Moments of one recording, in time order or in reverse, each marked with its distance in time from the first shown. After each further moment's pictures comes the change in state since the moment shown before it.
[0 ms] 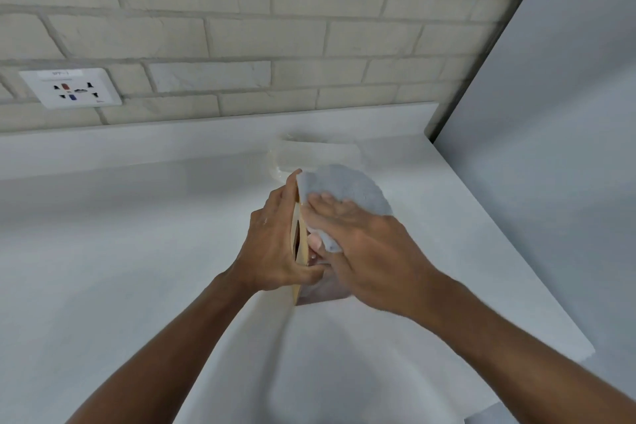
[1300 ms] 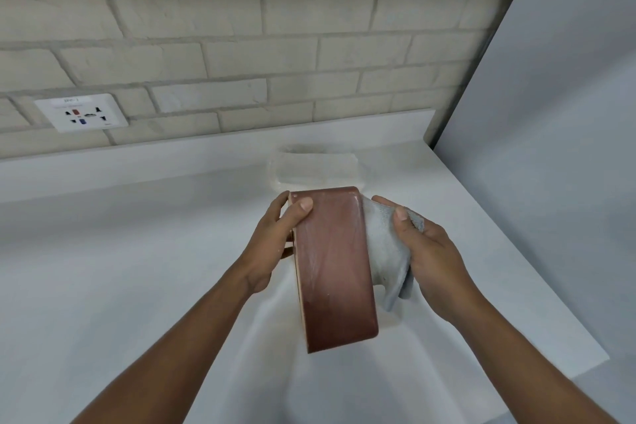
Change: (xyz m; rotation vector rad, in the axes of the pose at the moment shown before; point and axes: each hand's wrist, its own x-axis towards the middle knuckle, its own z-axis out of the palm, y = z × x) left_hand 0.019 0.001 0.006 -0.717 0.019 -0.482; right_hand -0.037 0.067 0.017 1.111 0.304 0.602
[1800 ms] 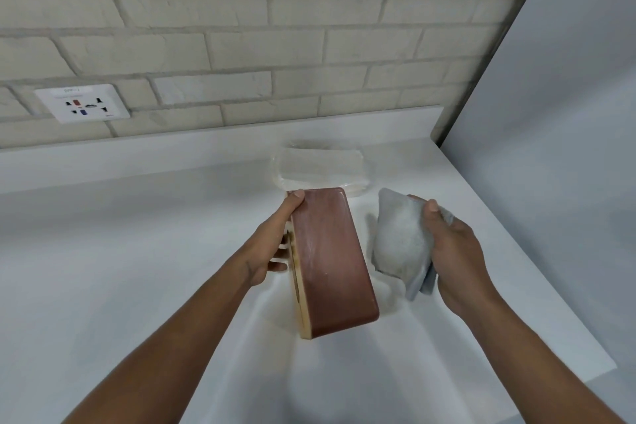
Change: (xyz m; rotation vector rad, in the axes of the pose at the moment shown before) left_hand 0.021 -0.013 -0.013 0.035 0.020 -0.353; right_hand 0.014 0.006 -0.015 0.023 0.285 0.129
